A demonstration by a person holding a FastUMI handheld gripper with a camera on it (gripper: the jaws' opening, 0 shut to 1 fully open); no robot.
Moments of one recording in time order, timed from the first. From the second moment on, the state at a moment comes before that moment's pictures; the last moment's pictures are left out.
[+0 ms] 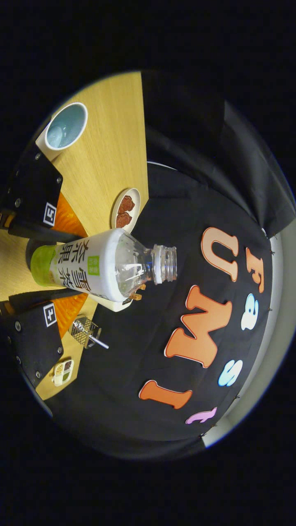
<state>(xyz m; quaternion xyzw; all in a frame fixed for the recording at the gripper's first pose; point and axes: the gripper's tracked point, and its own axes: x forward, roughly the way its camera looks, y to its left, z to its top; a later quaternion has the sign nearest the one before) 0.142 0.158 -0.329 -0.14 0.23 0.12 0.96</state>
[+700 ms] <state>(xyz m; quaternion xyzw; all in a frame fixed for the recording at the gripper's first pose) 0.144 0.142 -0.371 0.00 0.29 0.09 0.95</state>
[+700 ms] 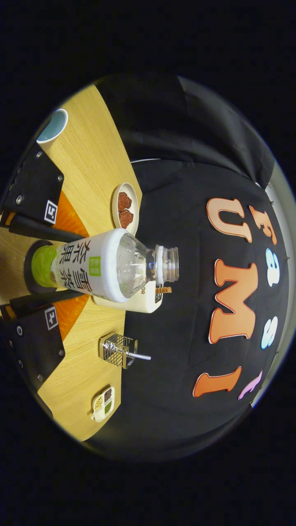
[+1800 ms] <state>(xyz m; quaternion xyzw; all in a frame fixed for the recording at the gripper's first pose) 0.049 0.060 -0.202 0.00 0.19 0.08 0.98</state>
